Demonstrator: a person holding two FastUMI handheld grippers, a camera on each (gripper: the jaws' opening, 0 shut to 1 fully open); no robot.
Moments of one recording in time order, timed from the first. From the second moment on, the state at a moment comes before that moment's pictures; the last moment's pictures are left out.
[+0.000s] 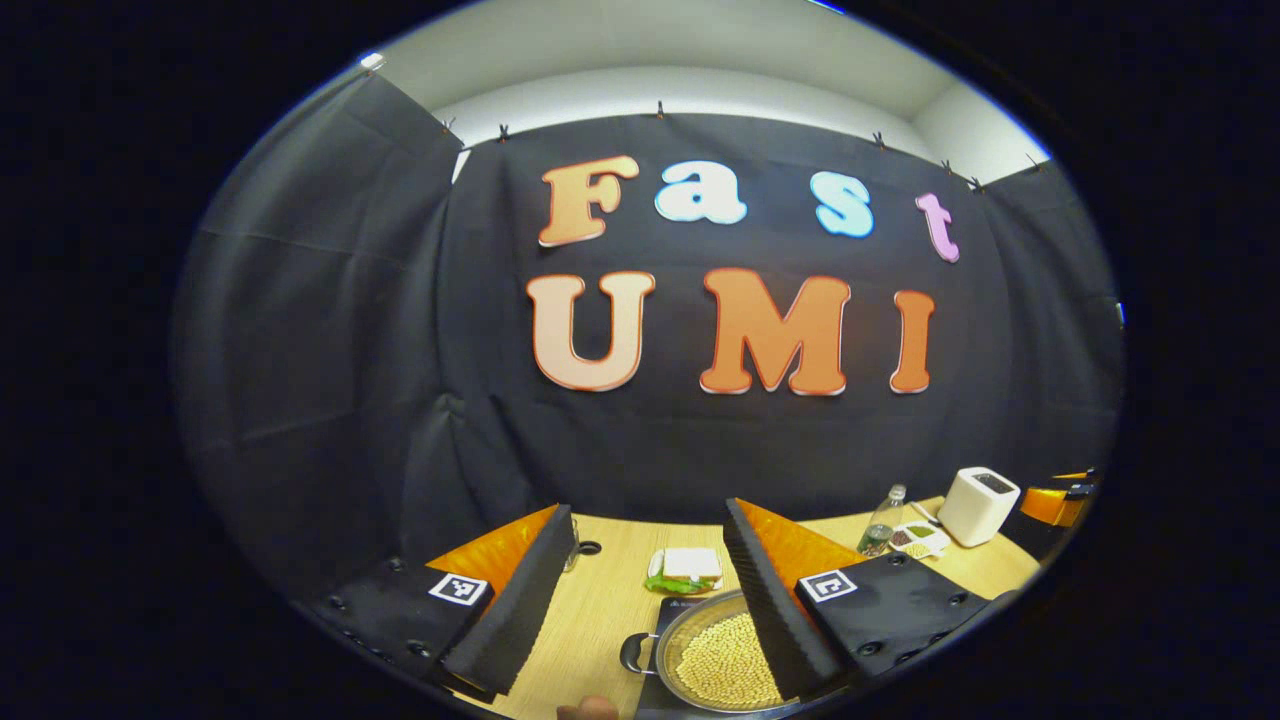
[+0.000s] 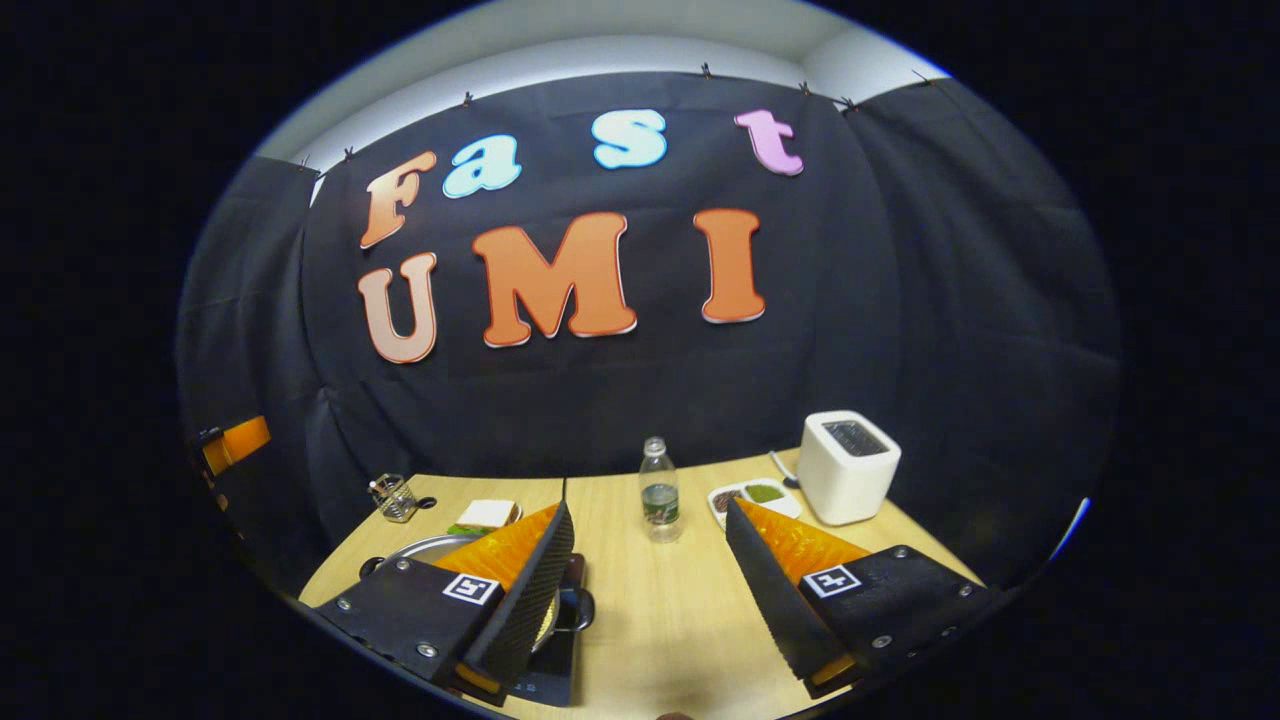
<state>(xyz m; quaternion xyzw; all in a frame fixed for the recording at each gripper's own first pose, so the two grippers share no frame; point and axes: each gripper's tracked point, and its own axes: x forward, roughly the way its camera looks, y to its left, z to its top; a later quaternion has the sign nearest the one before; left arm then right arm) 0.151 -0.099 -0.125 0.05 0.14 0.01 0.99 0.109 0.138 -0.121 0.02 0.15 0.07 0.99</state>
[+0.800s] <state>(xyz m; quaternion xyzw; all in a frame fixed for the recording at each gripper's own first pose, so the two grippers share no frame) 0.067 -0.108 0.025 -0.03 0.02 -0.01 1.00 0.057 0.072 -0.002 0.06 0.03 0.05 1.00</state>
